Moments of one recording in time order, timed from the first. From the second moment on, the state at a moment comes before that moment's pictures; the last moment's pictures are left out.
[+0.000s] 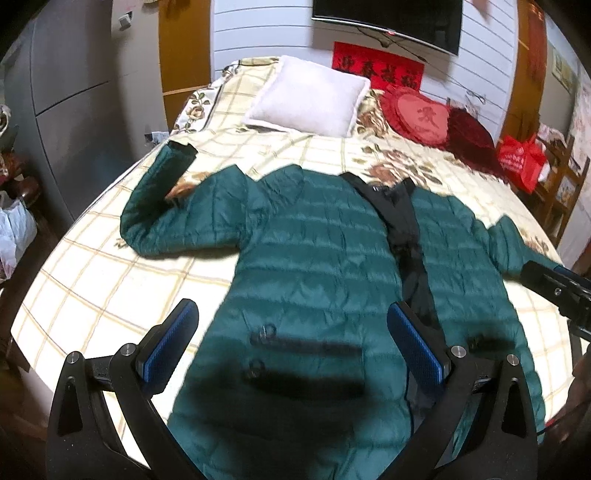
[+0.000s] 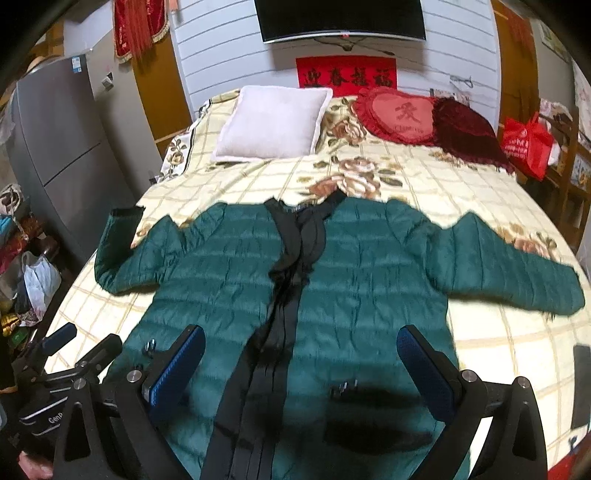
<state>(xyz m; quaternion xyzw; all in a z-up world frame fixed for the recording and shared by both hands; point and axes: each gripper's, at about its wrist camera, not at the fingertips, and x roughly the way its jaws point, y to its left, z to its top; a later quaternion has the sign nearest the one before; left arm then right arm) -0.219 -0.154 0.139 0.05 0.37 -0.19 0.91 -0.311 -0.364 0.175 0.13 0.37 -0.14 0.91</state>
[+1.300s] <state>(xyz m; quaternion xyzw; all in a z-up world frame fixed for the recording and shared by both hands) -0.095 -0.214 0.095 0.06 0.40 -0.18 0.90 -0.175 -0.402 0.107 0.13 0.42 -0.12 0.89</state>
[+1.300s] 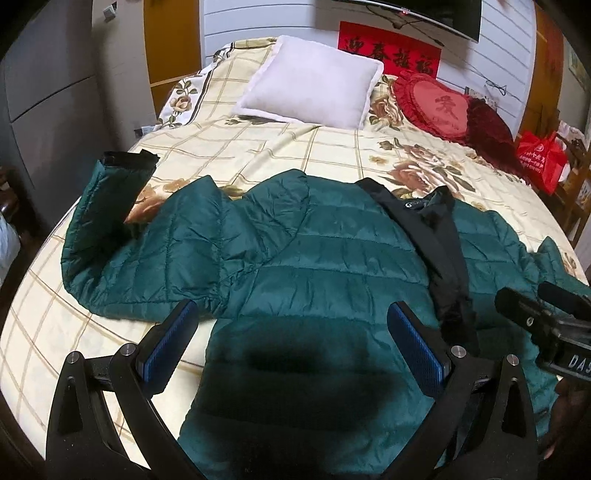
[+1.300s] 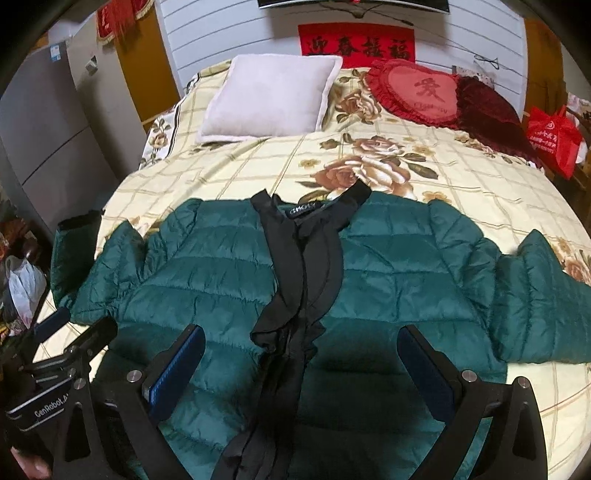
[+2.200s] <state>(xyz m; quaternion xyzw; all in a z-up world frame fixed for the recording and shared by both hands) -0.034 -0.144 0.111 0.06 0.35 -0.08 0.93 -0.152 -0.400 0.076 0.15 0.44 -0.10 0.88</state>
